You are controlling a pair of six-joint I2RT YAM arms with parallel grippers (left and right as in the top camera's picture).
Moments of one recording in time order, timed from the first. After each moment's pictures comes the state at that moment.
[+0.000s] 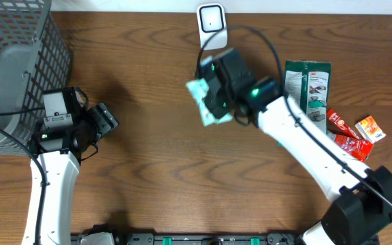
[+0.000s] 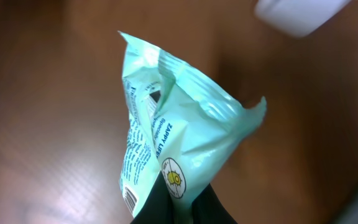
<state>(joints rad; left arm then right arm) 0.17 1.23 0.92 -0.75 0.12 -0.50 0.58 1.72 1.50 -0.77 -0.02 -0.09</state>
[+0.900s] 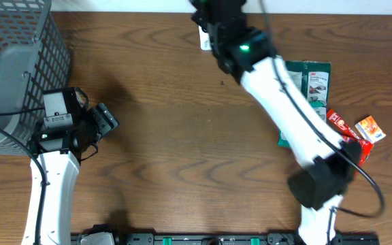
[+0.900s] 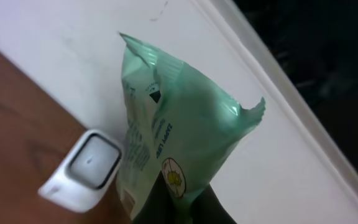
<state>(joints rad) 0.17 1.23 0.92 -0.75 0.12 -0.50 0.57 2.04 2.07 -0.36 0.47 -0.65</state>
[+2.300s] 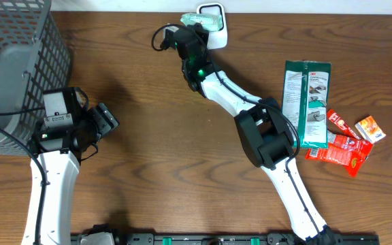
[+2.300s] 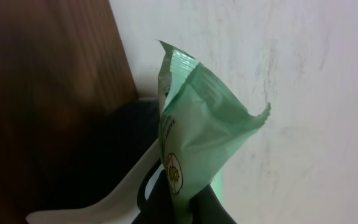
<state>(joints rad) 0.17 1.23 0.92 -0.75 0.12 -0.50 0.57 2.61 2.07 0.17 0.62 -1.15</state>
